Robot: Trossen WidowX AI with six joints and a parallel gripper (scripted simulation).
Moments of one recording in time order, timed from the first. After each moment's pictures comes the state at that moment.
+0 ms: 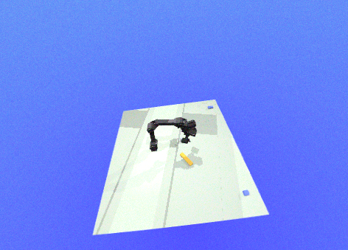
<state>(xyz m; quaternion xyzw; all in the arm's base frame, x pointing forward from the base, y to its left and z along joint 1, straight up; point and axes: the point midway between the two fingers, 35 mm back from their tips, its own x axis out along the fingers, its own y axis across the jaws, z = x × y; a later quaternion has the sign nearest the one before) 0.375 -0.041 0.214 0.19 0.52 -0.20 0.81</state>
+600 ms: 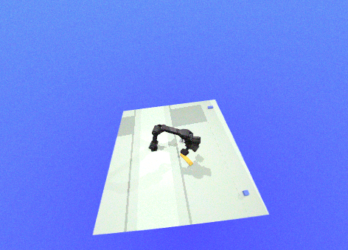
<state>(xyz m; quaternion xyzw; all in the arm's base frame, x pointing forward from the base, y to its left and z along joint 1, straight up) 0.360 -0.132 0.158 0.27 0.58 -0.29 0.71</state>
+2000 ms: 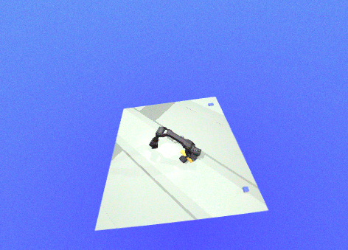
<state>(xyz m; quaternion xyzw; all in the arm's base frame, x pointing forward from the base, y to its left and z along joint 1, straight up) 0.339 -0.185 0.063 0.33 0.61 -0.33 0.64</state>
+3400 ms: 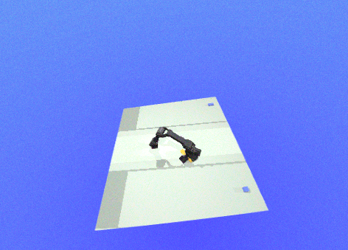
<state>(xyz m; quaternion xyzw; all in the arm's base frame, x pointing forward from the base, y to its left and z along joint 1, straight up) 0.338 -0.184 0.062 0.33 0.62 -0.33 0.63</state>
